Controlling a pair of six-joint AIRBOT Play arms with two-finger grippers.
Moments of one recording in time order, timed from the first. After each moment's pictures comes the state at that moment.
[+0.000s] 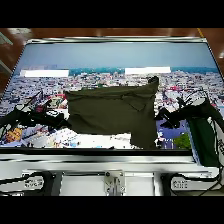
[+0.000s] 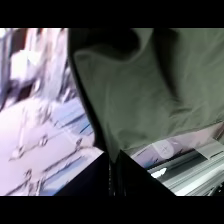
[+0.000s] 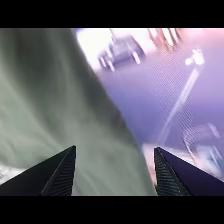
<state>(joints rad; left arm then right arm) 0.22 -1.43 0.77 0.76 -1.16 -1.18 -0.27 -1.54 0.94 -0.96 1.19 1.45</state>
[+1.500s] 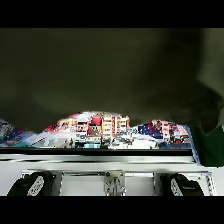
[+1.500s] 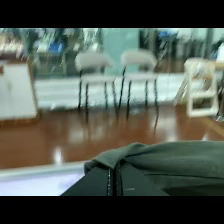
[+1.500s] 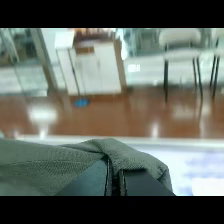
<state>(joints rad) 0.22 -0.73 1.94 1.14 -1.17 -1.39 -0.14 -0.69 1.73 -1.10 1.12 1.49</state>
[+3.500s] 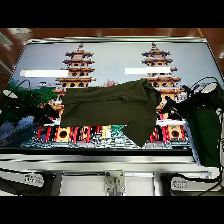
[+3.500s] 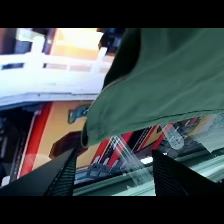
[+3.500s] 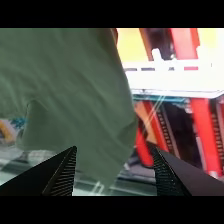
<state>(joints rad) 0.36 -1.65 1.13 0.98 -1.41 -1.34 -0.28 -1.51 1.15 -1.06 1.38 1.44</state>
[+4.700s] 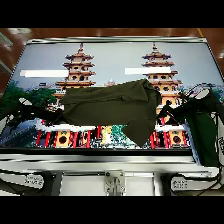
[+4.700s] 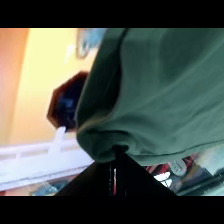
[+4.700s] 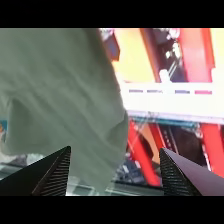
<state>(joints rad) 0.25 -1.63 0.97 0.94 -1.11 -1.31 -0.27 -1.54 1.08 -1.08 1.33 1.48</state>
